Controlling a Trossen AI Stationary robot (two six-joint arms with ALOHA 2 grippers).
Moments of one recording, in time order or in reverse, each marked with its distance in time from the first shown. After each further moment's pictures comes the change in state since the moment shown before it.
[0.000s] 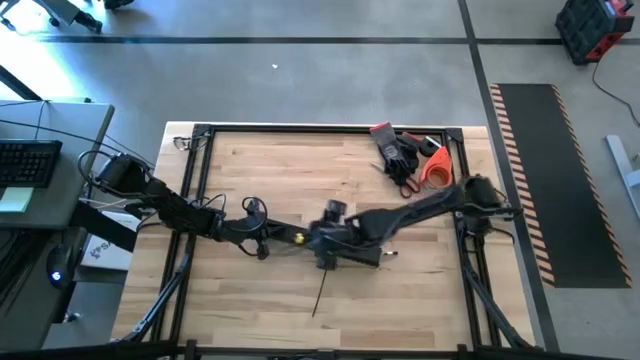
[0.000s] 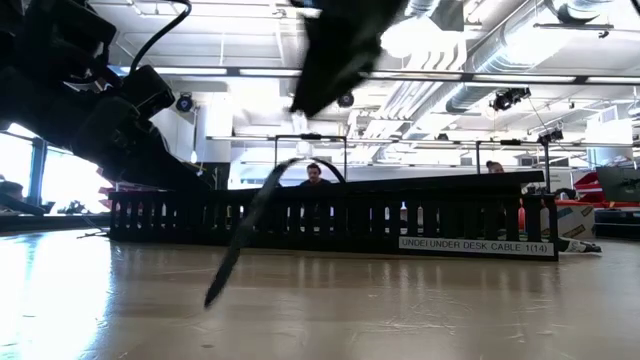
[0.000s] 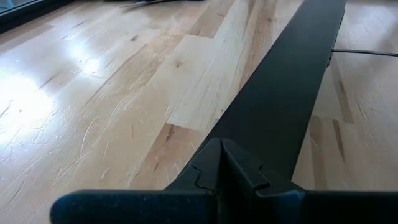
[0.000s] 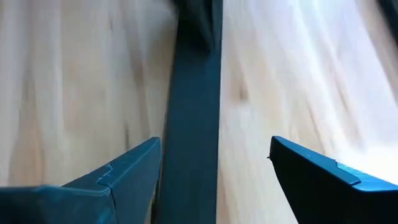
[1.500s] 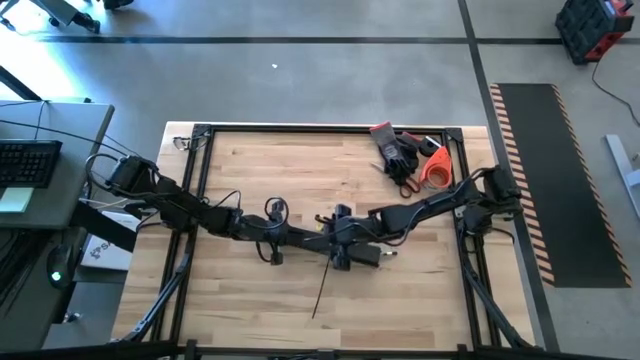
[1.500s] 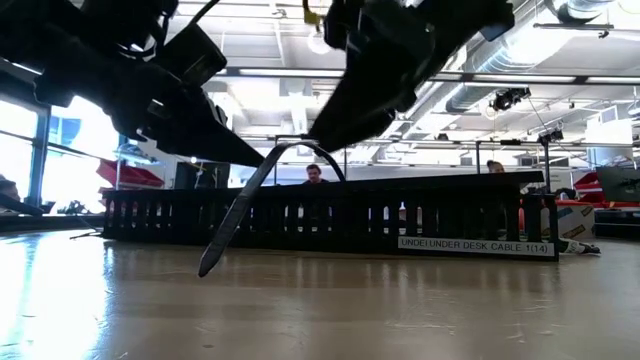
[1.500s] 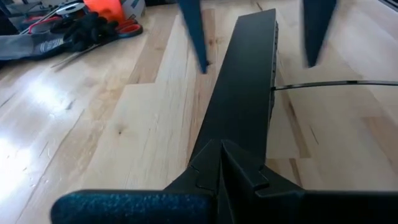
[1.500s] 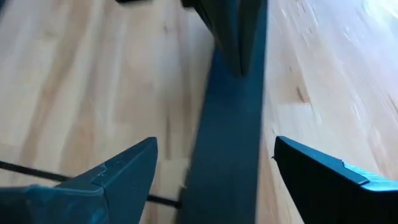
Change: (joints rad) left arm 0.079 0.066 0.256 -0.042 0.217 0.318; right arm -0.039 -0.199 -0.500 0.556 -0.256 -0.045
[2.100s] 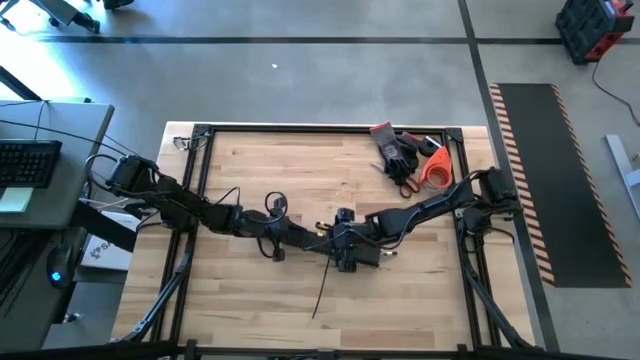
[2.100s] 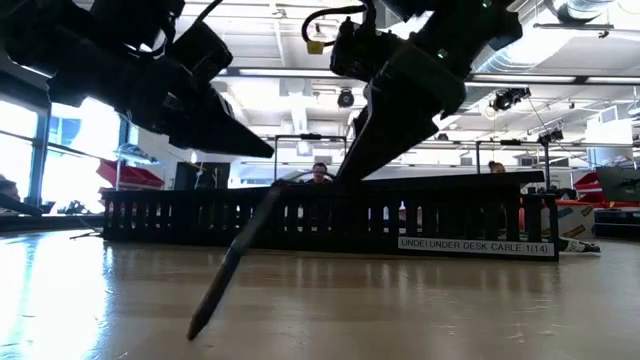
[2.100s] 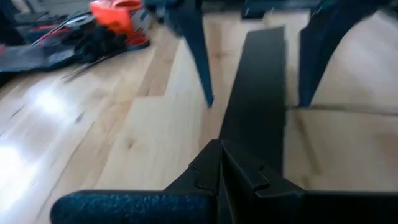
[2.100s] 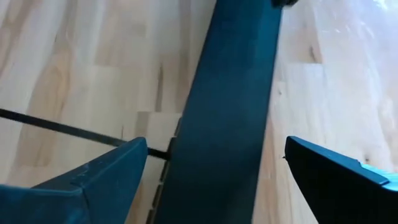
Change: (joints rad) left arm 0.035 0.000 0.001 0.041 0.021 0.024; right arm 0.006 0.041 -0.001 -0.120 0.014 -0.068
